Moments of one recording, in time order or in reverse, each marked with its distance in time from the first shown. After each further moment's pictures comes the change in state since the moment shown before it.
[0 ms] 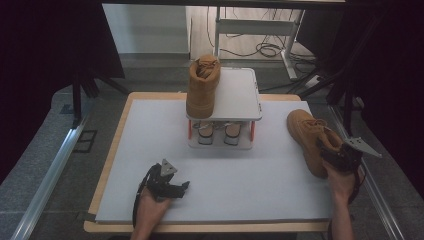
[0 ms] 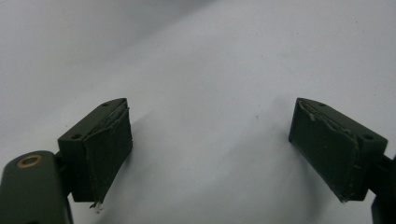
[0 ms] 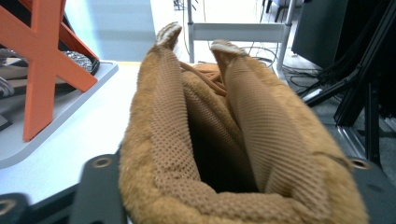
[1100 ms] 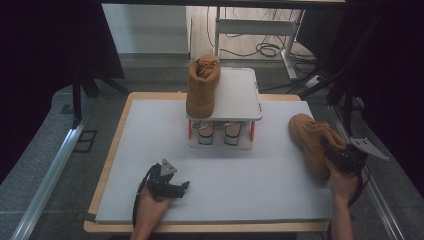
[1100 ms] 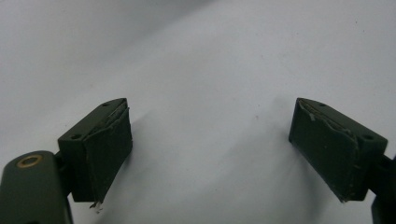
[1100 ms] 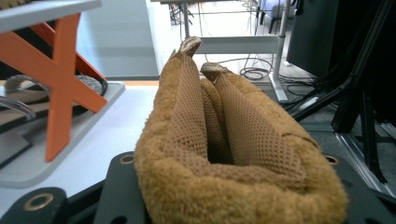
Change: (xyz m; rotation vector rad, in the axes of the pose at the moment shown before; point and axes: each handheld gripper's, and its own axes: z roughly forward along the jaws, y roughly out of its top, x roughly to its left) left arm 0.000 0.000 0.000 0.002 -0.003 -0.002; right arm 0.010 0.015 -0.020 -0.051 -0.014 0.038
